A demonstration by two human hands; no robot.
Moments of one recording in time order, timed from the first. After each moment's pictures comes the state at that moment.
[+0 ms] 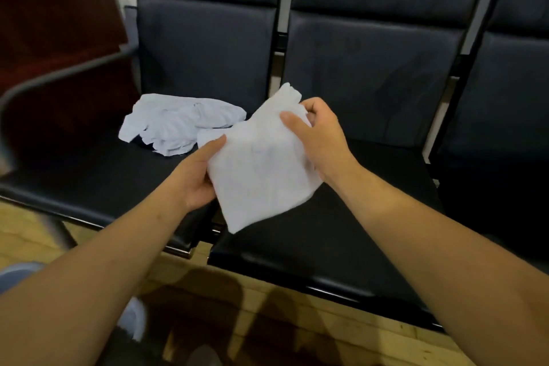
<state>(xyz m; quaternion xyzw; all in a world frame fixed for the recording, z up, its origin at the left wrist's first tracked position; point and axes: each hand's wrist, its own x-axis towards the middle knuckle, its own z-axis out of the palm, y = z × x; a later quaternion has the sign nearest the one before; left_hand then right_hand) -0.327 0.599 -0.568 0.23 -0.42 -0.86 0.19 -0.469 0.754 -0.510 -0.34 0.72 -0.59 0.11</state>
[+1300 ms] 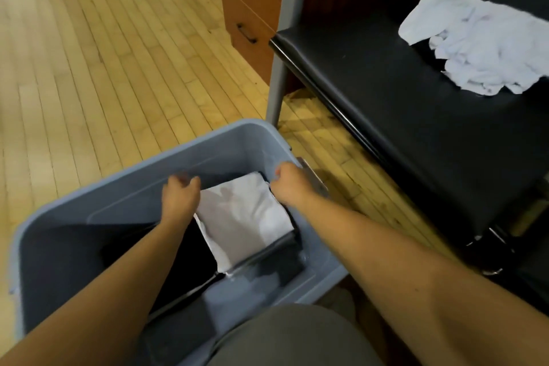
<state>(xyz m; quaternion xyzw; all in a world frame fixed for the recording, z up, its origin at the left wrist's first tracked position) 0.109 0.485 -0.850 0.79 -0.40 -0.37 0.29 -0.116 0.479 -0.805 -0.60 0.72 -0.09 0.35</state>
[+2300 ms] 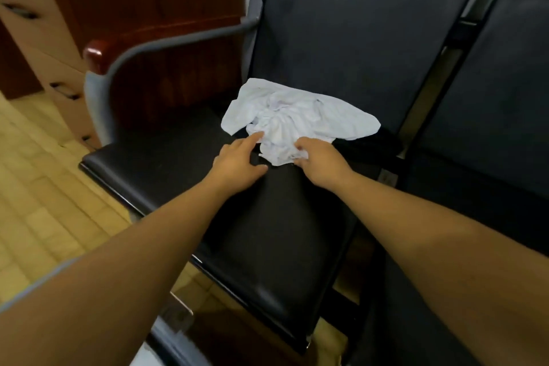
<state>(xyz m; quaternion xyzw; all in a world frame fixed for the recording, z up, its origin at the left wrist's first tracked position) -0.278 0.356 -0.665 0.44 -0.84 -0.28 0.14 -0.467 0.429 -0.667 -0.58 0.79 -0.19 0.09</state>
